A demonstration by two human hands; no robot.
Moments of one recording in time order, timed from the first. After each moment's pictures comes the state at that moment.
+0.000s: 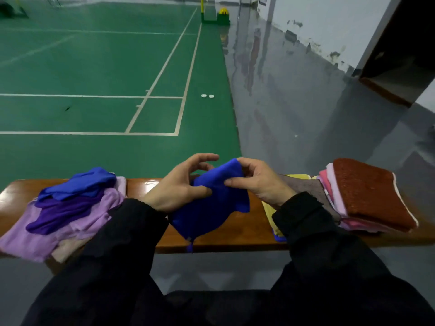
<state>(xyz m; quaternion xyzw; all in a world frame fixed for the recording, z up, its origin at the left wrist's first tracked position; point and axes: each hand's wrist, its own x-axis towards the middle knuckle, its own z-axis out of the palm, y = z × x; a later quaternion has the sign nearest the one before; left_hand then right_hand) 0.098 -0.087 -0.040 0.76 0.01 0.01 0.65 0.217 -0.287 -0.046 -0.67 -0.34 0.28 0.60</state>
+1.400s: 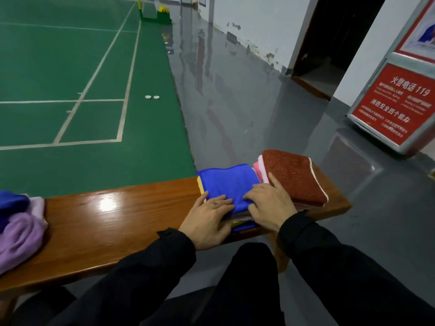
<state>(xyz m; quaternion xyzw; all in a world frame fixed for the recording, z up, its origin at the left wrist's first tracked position) 0.173 -0.264 -0.150 0.96 -0.18 0.10 0.20 0.248 -0.474 -0.106 -0.94 -0.33 -0.12 0.00</state>
